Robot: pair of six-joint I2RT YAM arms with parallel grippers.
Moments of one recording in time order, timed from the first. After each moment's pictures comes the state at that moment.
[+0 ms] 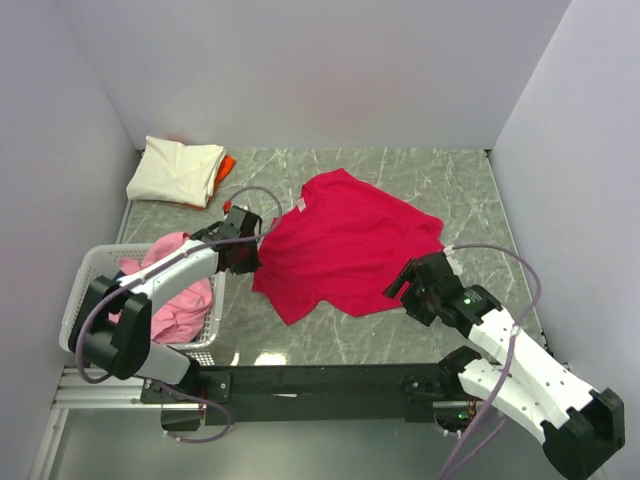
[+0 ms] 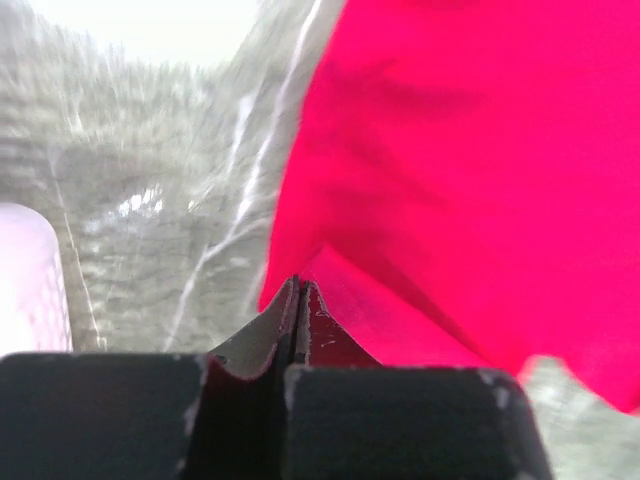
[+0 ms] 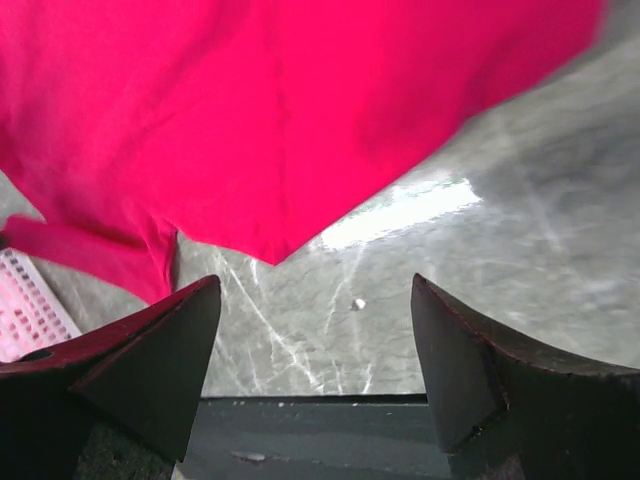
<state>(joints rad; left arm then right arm) -0.46 1.43 0.87 -0.49 -0.14 -0.62 0.53 0.80 0.57 -0.73 0.11 1.11</state>
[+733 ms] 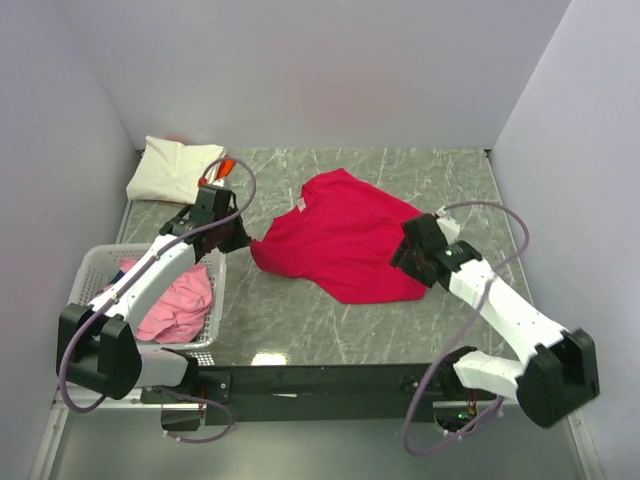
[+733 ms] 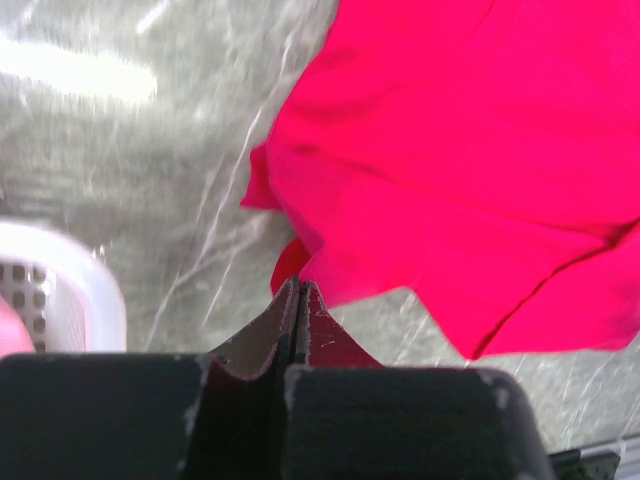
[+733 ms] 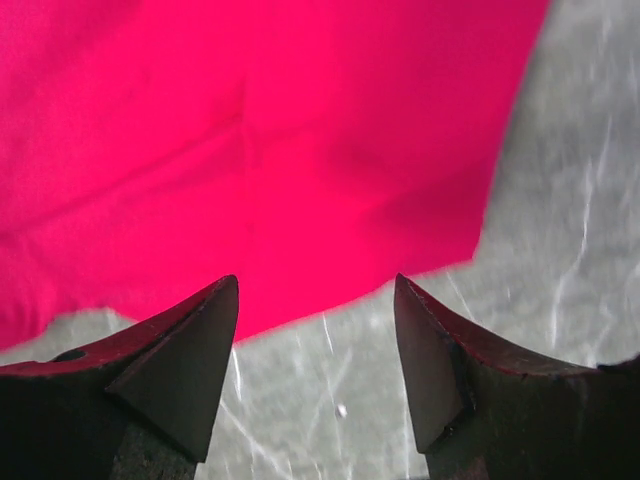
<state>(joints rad) -0.33 1.31 1.01 -0.53 0.00 -0.64 0.44 1.13 0.83 -0.73 0.31 0.91</state>
